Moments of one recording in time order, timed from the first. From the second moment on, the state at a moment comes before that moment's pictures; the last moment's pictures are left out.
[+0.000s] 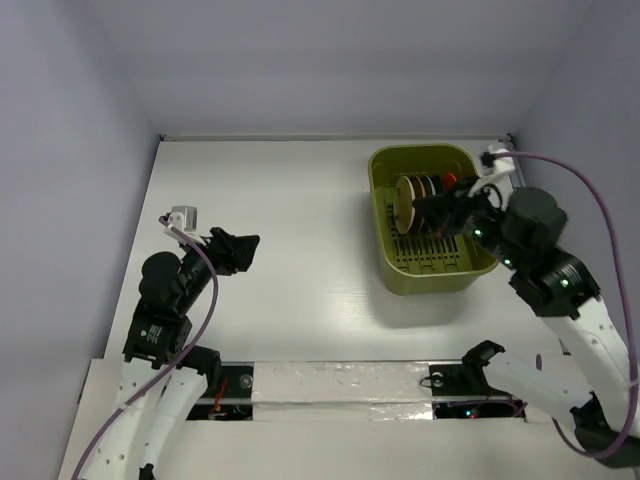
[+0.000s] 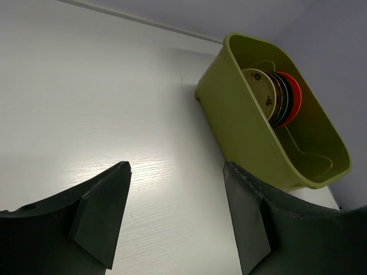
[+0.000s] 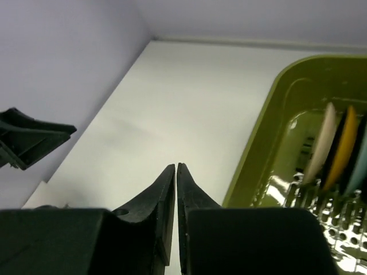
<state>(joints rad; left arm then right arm) -0.24 0.45 0.64 -0.31 0.19 -0.51 0.47 0.80 1.22 -0.50 -0.09 0.39</state>
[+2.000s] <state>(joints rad) -0.24 0.40 0.61 -0.29 0.22 -0.53 0.48 1.72 1.50 -0.63 0.61 0.23</state>
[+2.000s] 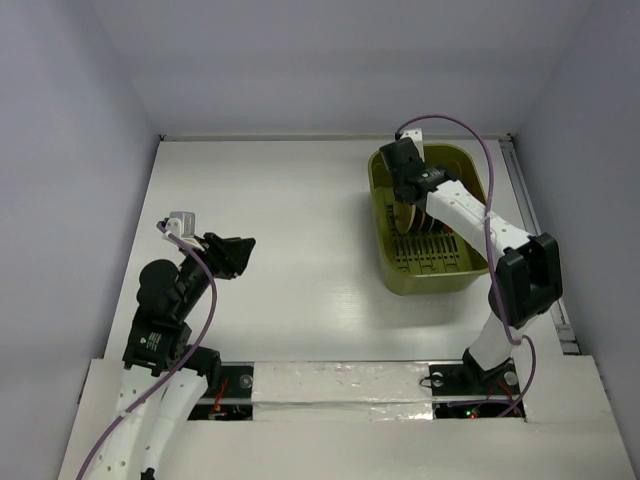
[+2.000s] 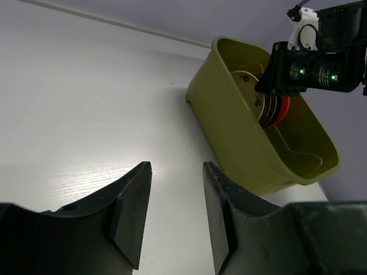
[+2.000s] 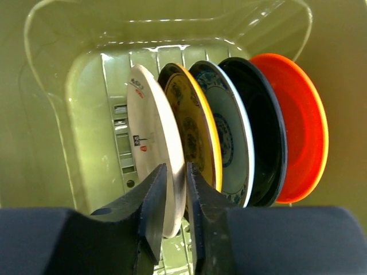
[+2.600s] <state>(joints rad) -0.24 0.39 0.61 -0.29 0.22 -0.53 0.47 1.69 1.51 -0.65 0.69 0.17</state>
